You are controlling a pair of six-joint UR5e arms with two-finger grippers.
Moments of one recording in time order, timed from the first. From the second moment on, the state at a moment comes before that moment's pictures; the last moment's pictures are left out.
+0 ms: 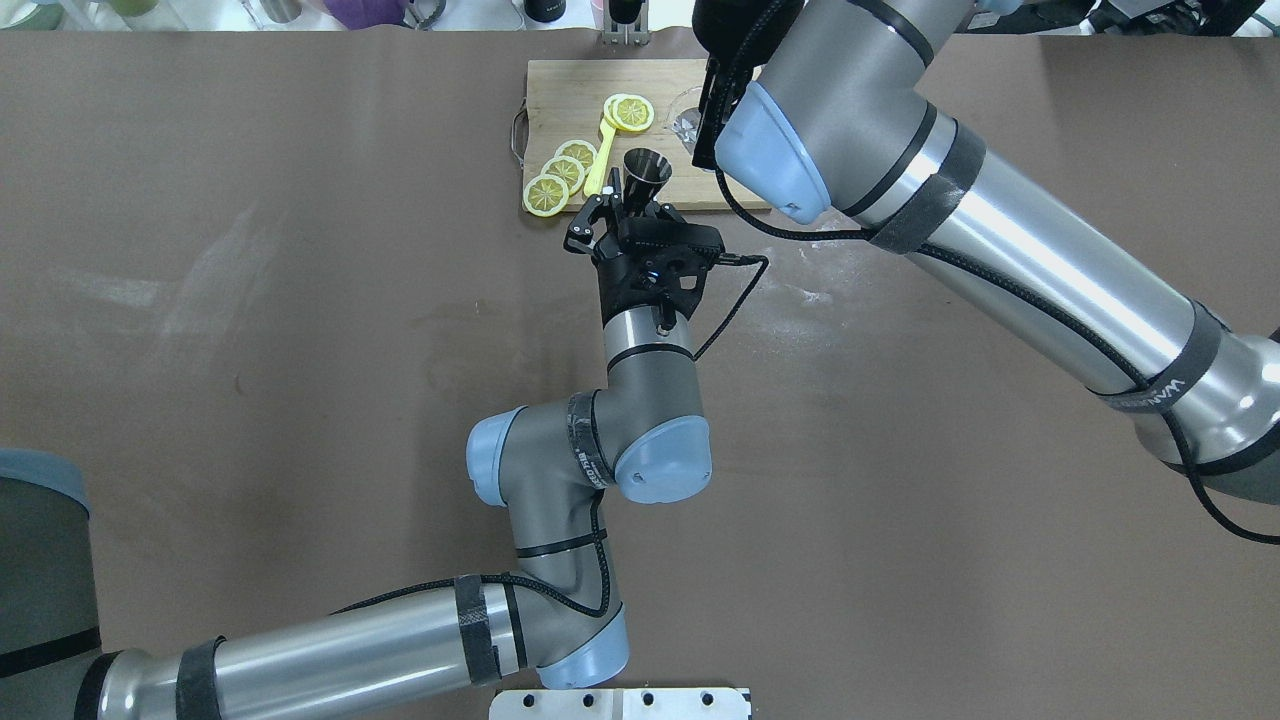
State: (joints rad) left arm -0.32 -2.50 -1.23 -2.03 -0.41 -0.99; right arm 0.89 -0.57 1.51 -1.90 2.23 -0.50
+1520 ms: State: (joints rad) left arm -0.32 -2.50 -1.24 -2.04 -0.41 -0.99; right arm 0.84 -0.46 1.51 -2.18 2.07 -0.68
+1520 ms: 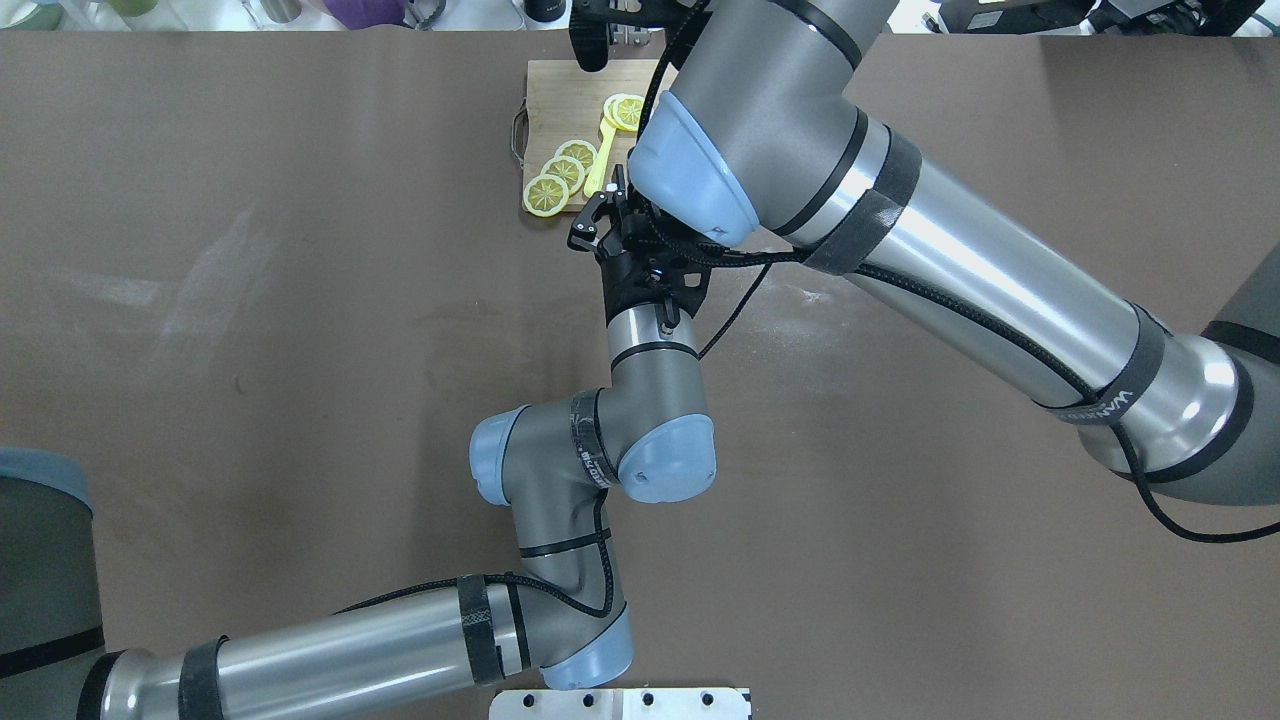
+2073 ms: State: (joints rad) left arm -0.32 -2.51 -1.23 -2.04 -0.41 -0.99; right arm 0.82 -0.43 1.45 -2.18 2.04 -0.69
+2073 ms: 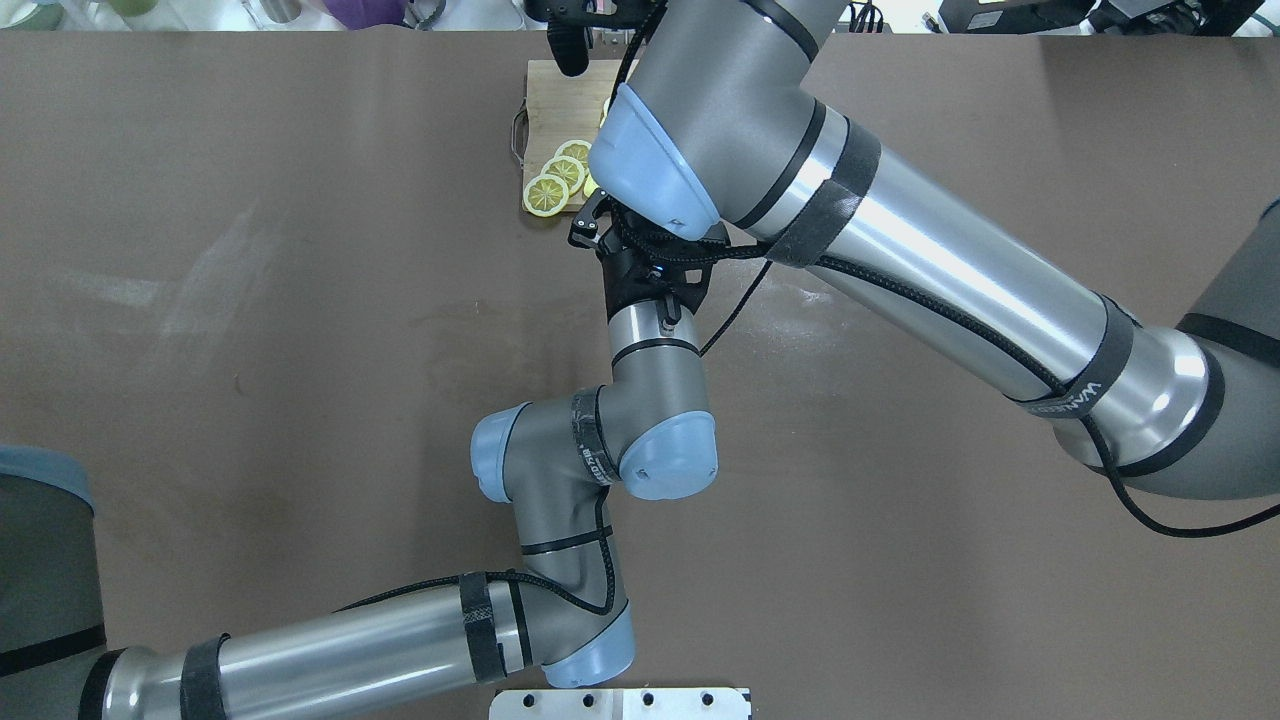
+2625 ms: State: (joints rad) left arm -0.33 -2.51 -1.23 -2.04 -0.41 -0.99; right arm 0.81 -0.40 1.42 -2.20 2.02 -0.72
